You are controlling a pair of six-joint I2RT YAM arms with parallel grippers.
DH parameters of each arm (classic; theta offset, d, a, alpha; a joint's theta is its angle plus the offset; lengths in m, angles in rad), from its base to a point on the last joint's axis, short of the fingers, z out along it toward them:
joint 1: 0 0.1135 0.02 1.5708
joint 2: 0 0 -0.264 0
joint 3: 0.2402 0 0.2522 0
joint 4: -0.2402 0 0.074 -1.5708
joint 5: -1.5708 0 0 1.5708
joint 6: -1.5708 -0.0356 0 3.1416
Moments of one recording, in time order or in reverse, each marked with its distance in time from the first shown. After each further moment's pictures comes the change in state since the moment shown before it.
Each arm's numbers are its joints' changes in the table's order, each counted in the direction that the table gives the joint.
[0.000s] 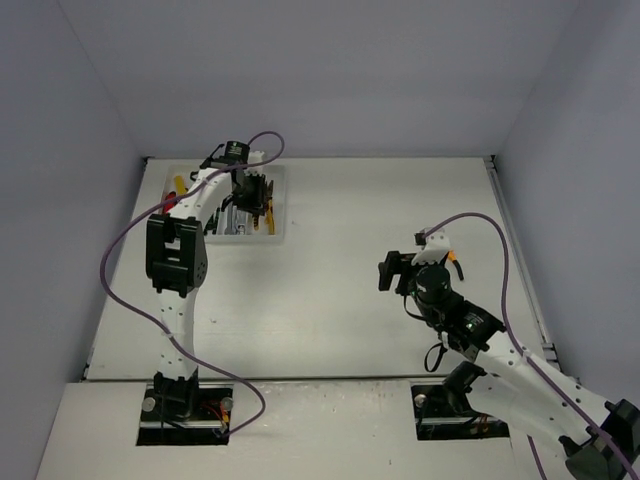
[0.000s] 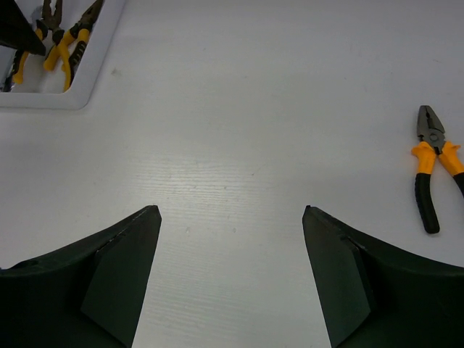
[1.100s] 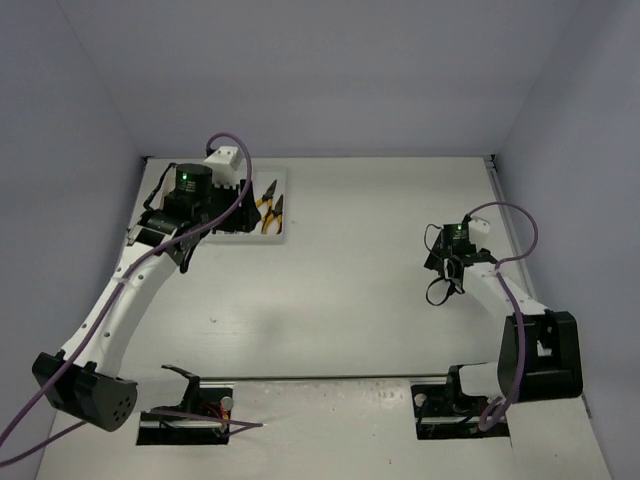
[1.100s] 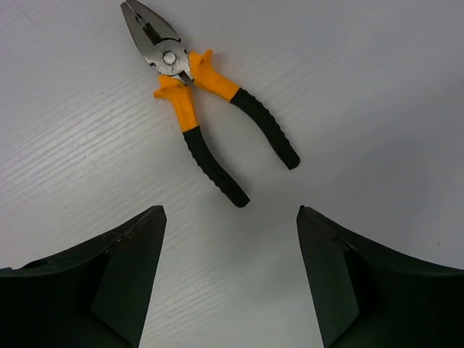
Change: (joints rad) left arm -0.145 0.948 -0.551 0.110 0.109 0.117; right arm -0.612 -0.560 0.158 -0.160 0.067 -0.121
